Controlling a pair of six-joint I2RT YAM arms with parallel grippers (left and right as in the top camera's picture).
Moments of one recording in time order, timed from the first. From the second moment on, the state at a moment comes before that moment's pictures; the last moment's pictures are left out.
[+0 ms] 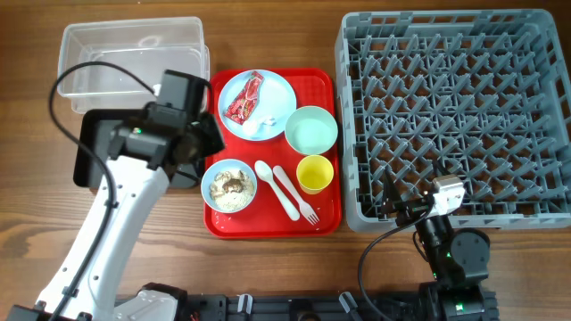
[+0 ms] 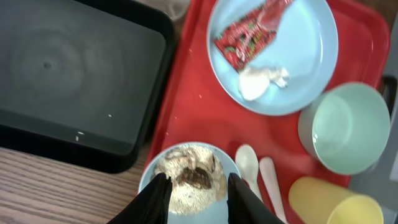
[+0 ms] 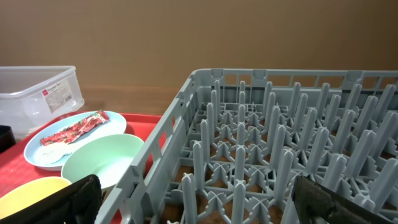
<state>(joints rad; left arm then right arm) -0.26 1.37 1.22 -0.99 -0.06 -0.56 0.11 0.09 0.01 0.00 -0.11 0.04</state>
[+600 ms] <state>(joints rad) -0.33 1.54 1.22 -1.00 0.01 -0.56 0.11 0.09 0.01 0.00 -0.11 0.04</state>
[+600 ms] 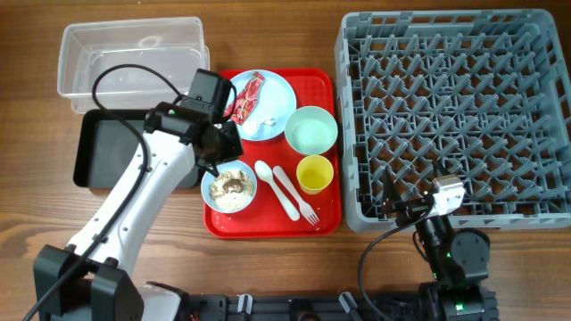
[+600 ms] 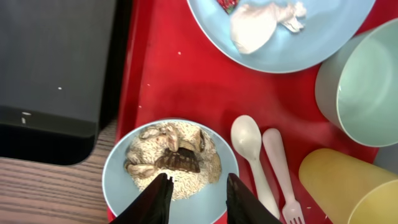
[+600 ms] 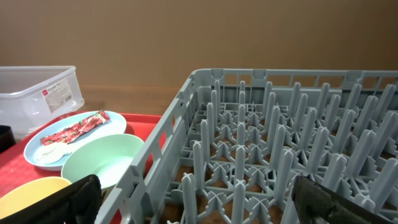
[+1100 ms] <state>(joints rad) 0.09 1.55 1.07 -0.92 -0.10 -0.61 0.11 0.09 0.01 0.00 -0.11 0.04</state>
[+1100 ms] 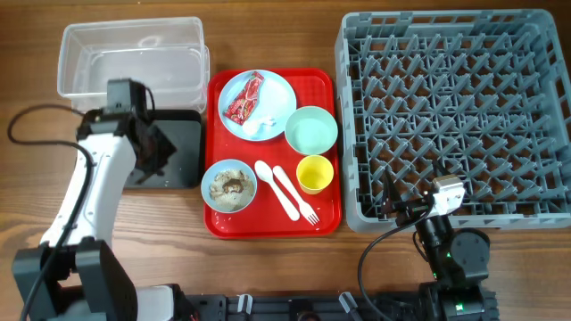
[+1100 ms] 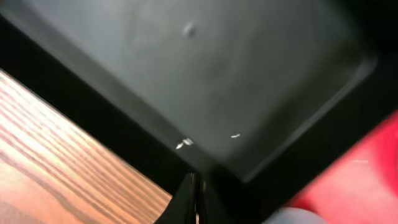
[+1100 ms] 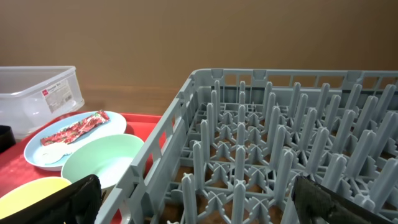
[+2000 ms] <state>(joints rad) 0.27 1.50 0.82 -0.73 -0.18 -0.64 0.11 0.09 0.01 0.00 -0.11 0.04</state>
